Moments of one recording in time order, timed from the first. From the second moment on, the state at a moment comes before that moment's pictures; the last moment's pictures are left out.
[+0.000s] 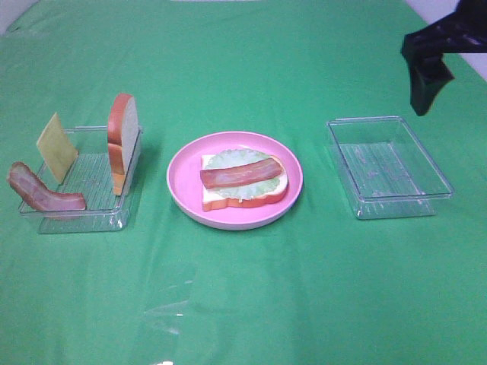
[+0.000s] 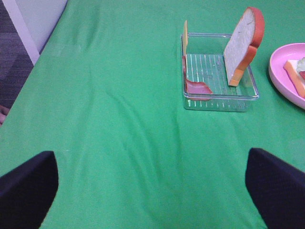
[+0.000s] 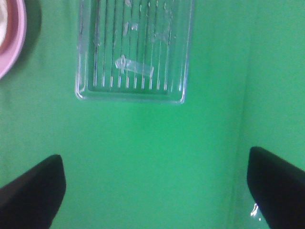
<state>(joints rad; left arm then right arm) 0.05 -0.01 -0.52 0.00 1.08 -0.06 0.30 1.59 -1.40 -0.23 1.21 0.16</state>
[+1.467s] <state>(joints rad) 0.05 -0.01 -0.52 0.00 1.08 -0.06 0.28 0.15 -0.46 -0.06 1.12 0.05</state>
